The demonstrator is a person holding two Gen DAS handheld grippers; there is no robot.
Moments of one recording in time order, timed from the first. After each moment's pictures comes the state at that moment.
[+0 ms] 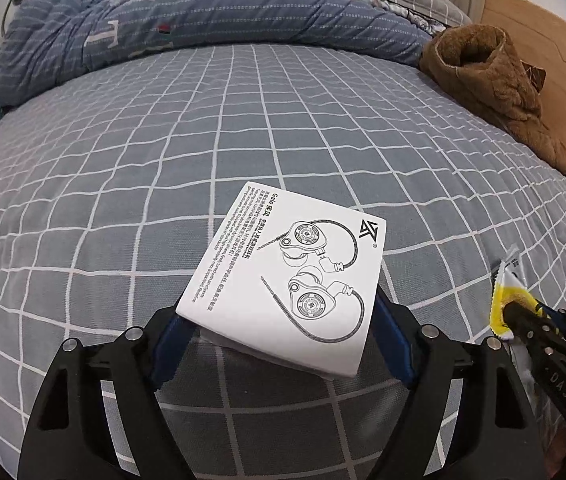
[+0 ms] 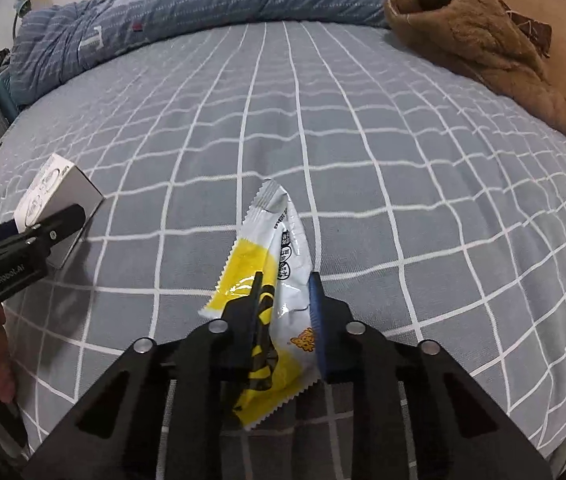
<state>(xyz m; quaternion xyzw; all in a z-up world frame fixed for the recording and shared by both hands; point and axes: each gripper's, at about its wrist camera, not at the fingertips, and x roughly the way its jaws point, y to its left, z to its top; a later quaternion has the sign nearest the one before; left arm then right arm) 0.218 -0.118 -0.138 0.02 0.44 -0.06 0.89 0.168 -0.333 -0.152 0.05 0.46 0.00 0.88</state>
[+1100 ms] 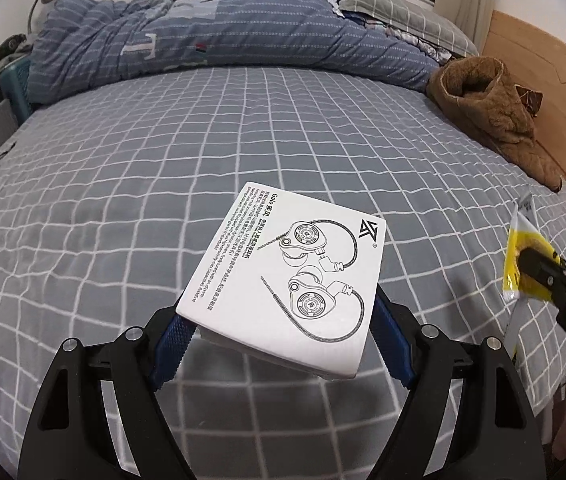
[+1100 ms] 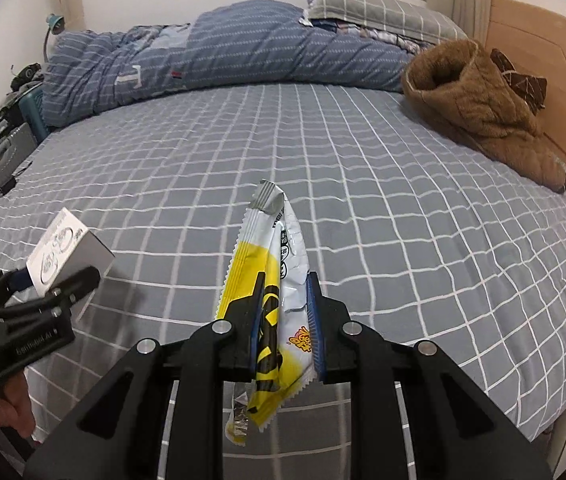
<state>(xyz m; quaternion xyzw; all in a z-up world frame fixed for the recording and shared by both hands) 0.158 -0.058 -0.078 0.01 0.42 -0.05 0.91 0.132 -0.274 -0.066 0.03 0.39 0.01 0.92</state>
